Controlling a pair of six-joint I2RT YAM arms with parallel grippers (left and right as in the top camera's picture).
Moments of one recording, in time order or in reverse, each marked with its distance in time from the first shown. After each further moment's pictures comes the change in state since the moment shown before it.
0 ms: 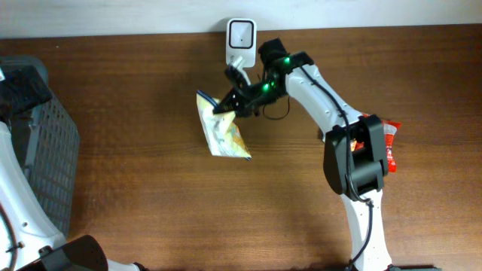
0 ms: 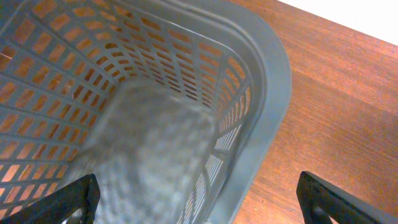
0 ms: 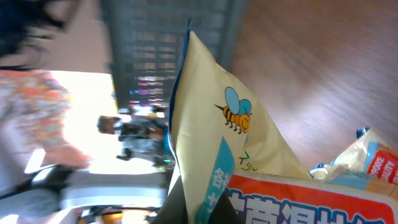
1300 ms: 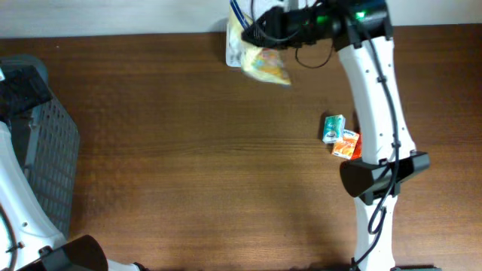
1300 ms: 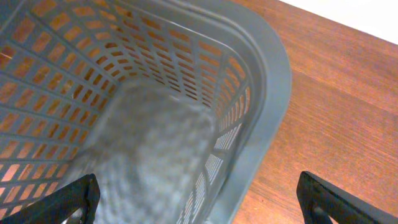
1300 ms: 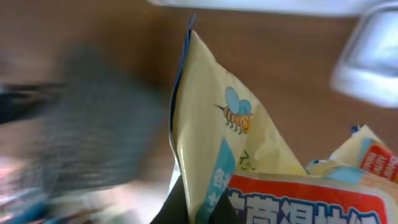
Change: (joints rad) left arm 0.000 0.000 0.000 -0.002 0.000 0.000; right arm -0.058 -0.093 0.705 -0.251 0.764 0.092
